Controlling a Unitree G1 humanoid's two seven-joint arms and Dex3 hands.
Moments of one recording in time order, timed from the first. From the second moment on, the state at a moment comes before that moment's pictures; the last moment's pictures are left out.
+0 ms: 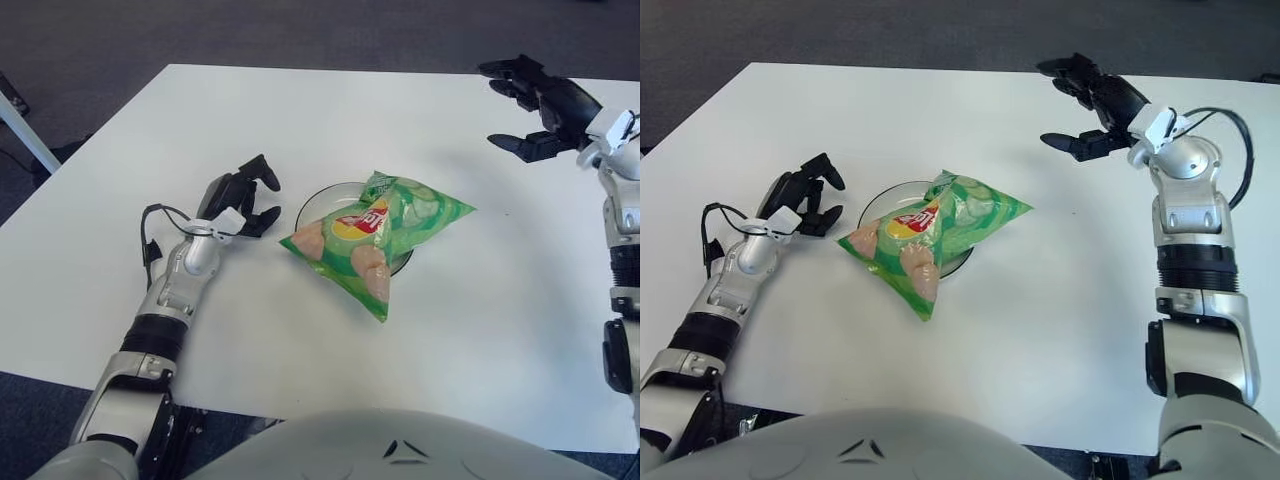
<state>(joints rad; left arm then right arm) -0.25 0.37 -0.08 0.39 0.33 -0.52 0.11 -0.59 -0.64 -0.14 0.28 0.03 -0.06 0.52</state>
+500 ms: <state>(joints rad) -0.28 0.33 0.00 0.45 0.17 -0.52 0.05 -0.48 -0.47 -0.27 0.17 0.17 0.08 0.33</state>
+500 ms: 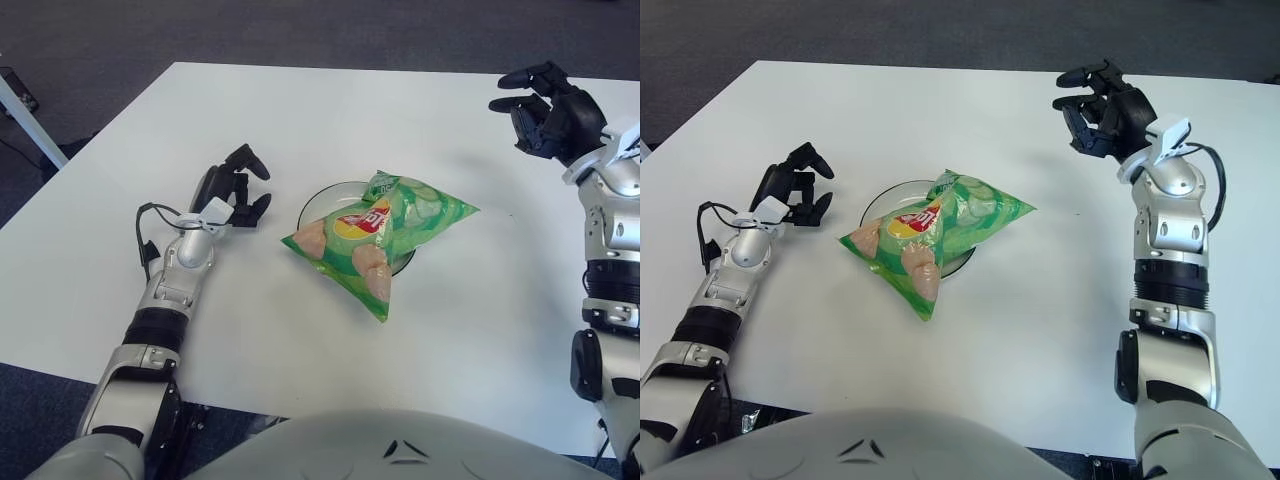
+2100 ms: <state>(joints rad) -0.27 0.28 0.02 0.40 0.21 -0.43 0.07 -0.27 -0.24 -0.42 0.10 0.30 0.28 -0.05</state>
